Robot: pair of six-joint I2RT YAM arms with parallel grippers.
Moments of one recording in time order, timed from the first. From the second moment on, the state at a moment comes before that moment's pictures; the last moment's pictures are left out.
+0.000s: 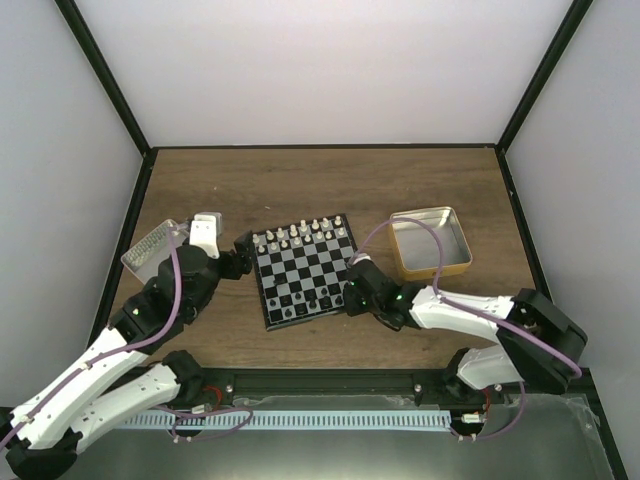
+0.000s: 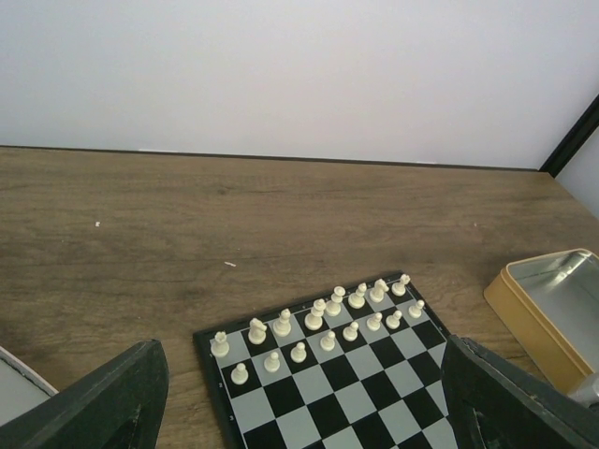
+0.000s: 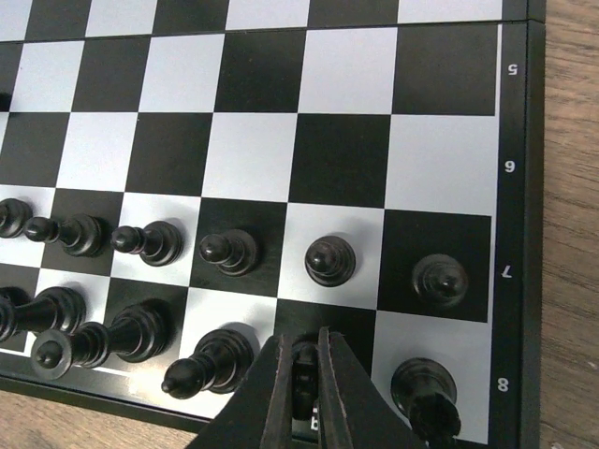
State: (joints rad) left arm -0.78 0.67 0.80 -0.47 -0.48 -0.37; right arm 0.91 1.34 0.59 -0.16 0.15 0.55
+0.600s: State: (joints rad) left arm -0.78 0.68 0.80 -0.47 -0.48 -0.37; right arm 0.91 1.30 0.59 -0.19 0.17 0.54
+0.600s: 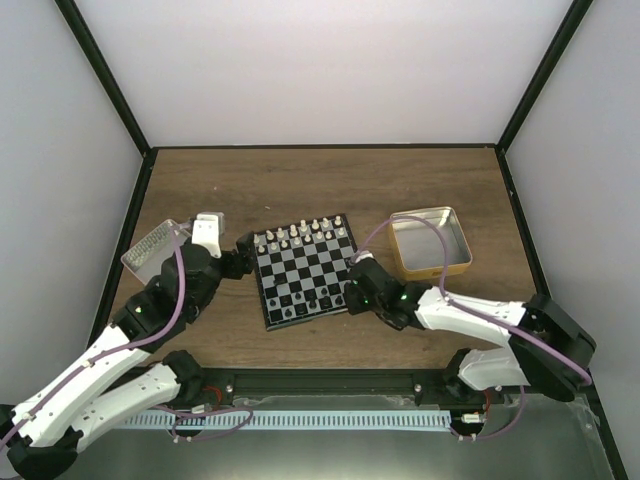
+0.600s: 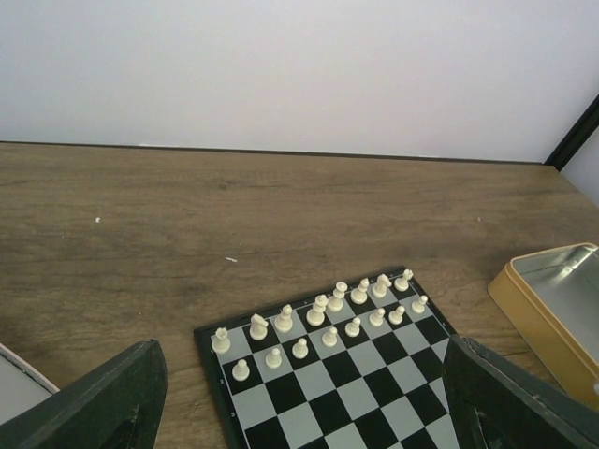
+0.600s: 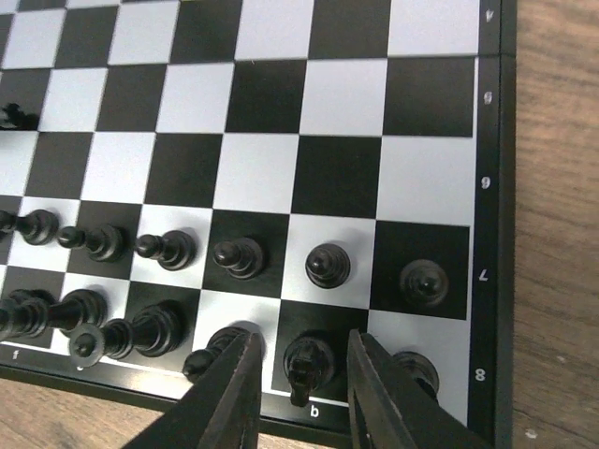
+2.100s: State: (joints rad) left arm -0.72 1.53 0.90 -0.57 -0.13 -0.49; right arm 0.88 1.43 0.81 -0.13 0.04 0.54
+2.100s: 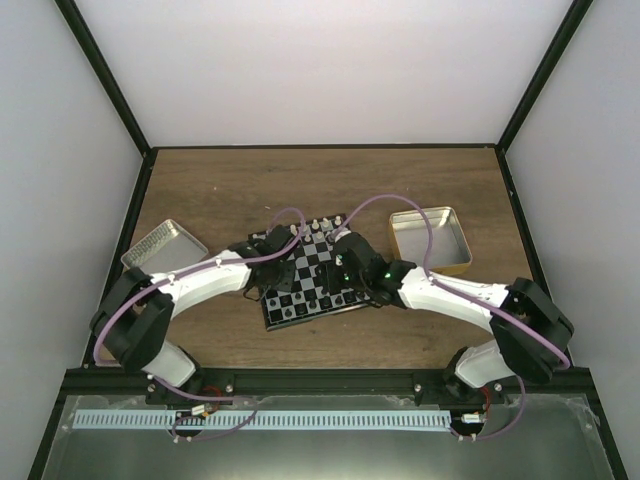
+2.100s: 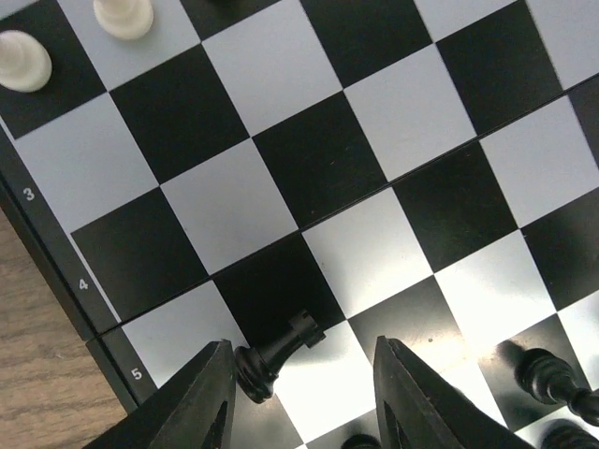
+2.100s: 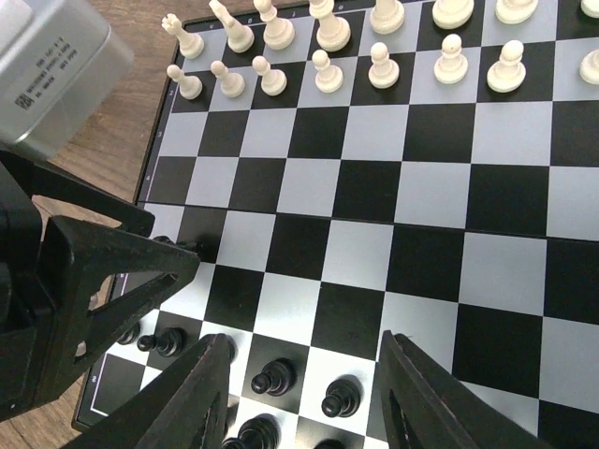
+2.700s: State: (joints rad) left arm -0.71 1.60 0.91 -0.61 -0.12 -0.45; right arm 0.87 1.42 0.80 -0.13 0.03 0.54
